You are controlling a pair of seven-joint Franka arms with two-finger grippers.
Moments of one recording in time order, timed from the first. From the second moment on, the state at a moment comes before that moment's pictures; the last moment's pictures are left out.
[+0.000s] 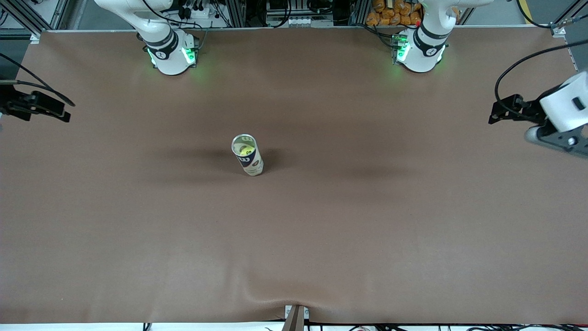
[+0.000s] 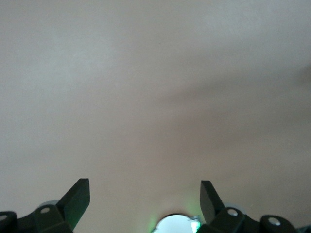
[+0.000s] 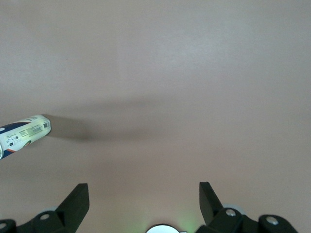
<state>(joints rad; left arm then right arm) -0.07 0.12 0.02 -1.40 -0.05 1.37 0.16 -0.04 0.03 -0.03 -1.48 0.03 1.41 0.01</state>
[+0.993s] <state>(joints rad) -0.08 -0.03 0.02 -1.50 -0.05 1.38 -0.12 -0.04 -0.03 -0.02 -1.54 0.03 1.43 0.01</state>
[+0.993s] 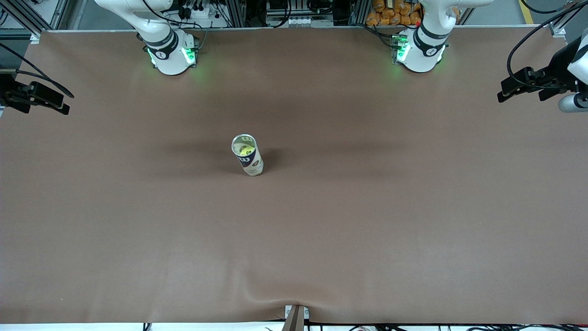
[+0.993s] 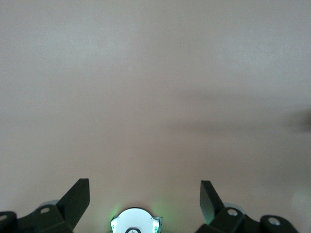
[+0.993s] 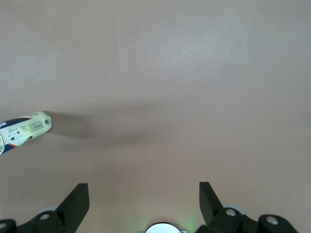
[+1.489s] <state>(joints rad) -0.08 -0.05 0.03 -1.54 -0.03 1.43 -0.13 -0.04 -0.03 -0.02 -1.55 0.03 1.44 0.01</state>
